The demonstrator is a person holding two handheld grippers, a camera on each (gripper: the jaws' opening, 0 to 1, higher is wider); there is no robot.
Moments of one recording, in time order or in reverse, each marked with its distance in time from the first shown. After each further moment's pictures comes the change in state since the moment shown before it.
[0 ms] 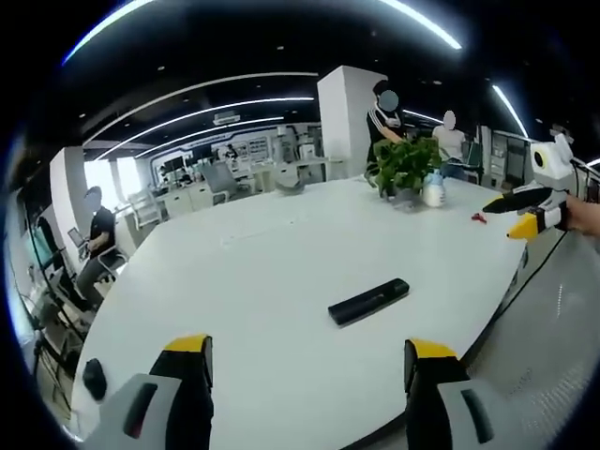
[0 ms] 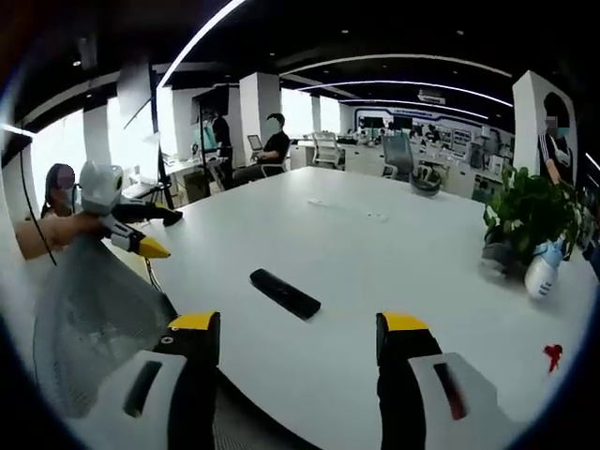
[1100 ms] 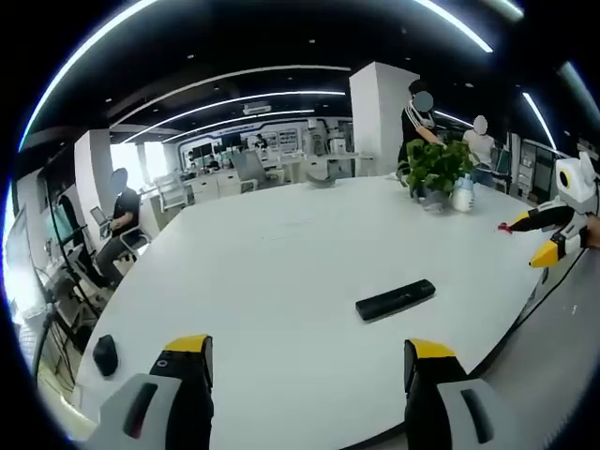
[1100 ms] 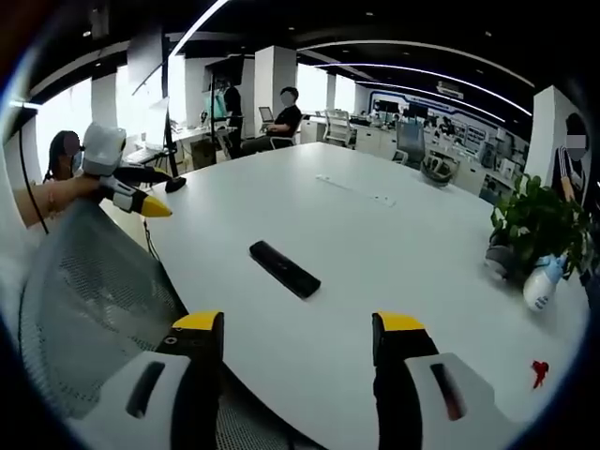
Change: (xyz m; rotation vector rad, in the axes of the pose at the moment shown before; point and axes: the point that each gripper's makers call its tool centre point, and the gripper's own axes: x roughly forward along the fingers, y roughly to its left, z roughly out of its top) left arm -0.003 0.025 -0.009 -0.092 0.025 0.101; right arm 0.005 0.002 -0.017 -0.080 0.120 -0.004
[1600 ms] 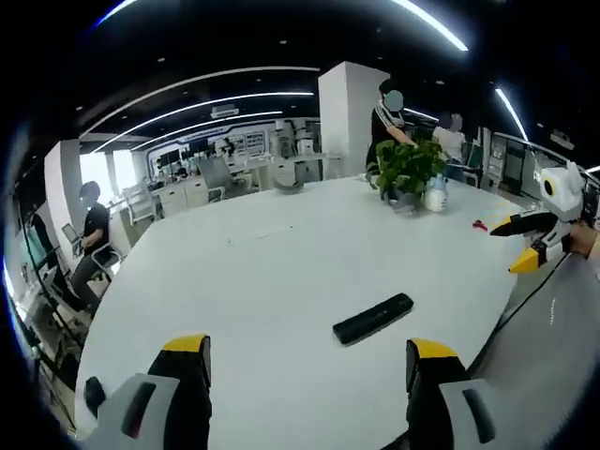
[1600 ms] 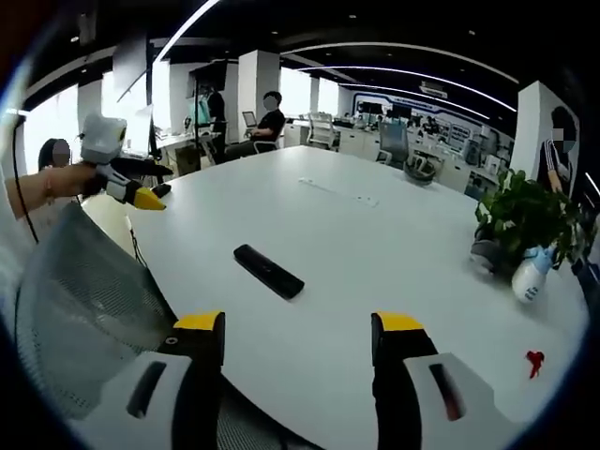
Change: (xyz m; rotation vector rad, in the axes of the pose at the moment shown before) left arm 0.024 -0.028 0.051 0.125 -0.003 -0.174; right arm -0.006 -0.013 -0.001 0.022 -0.011 -0.063
